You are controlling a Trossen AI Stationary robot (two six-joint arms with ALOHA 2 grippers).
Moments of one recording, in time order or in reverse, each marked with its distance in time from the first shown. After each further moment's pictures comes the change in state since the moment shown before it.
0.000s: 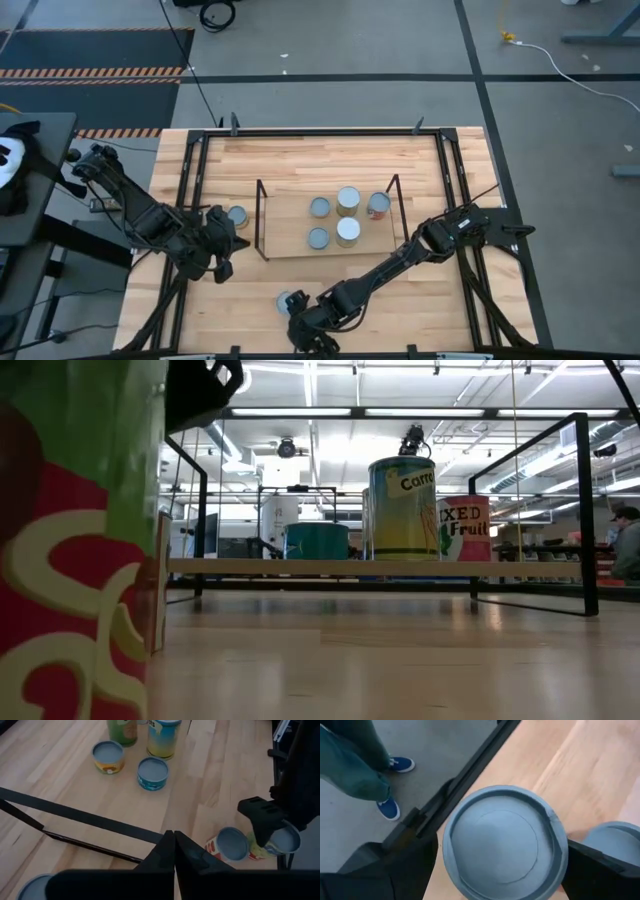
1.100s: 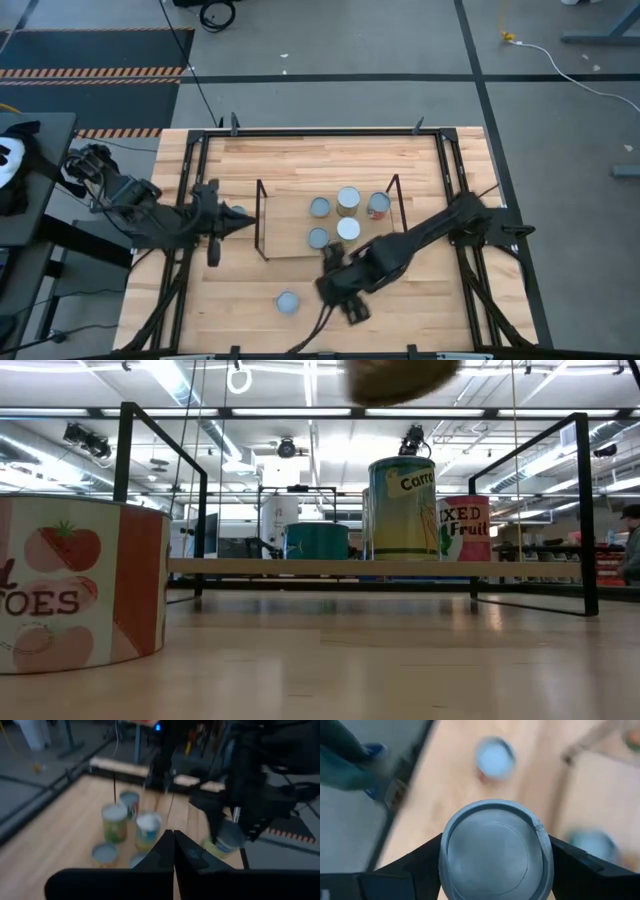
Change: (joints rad) left arm 0.082 -0.083 0.153 0.262 -0.101 0.401; right arm -0.037 -0.364 0.003 -0.547 0.125 0.192
